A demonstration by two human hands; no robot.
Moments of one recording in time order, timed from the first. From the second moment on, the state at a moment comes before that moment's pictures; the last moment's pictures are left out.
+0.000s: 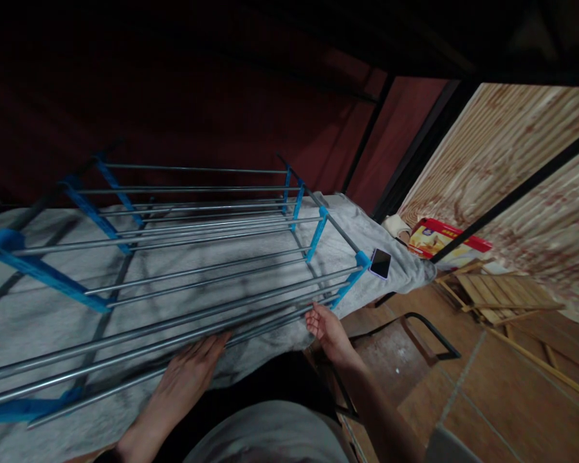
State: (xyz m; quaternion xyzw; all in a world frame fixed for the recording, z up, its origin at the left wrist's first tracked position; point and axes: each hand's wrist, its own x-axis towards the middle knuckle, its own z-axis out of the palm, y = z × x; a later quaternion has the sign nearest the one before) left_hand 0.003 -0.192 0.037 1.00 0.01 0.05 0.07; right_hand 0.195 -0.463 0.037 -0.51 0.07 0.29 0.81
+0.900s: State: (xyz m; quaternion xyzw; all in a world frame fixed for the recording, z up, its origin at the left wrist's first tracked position) left_hand 0.001 -0.189 0.034 0.99 -0.02 0.10 0.05; right_hand 0.193 -0.465 0.037 -0.52 0.05 0.28 0.80
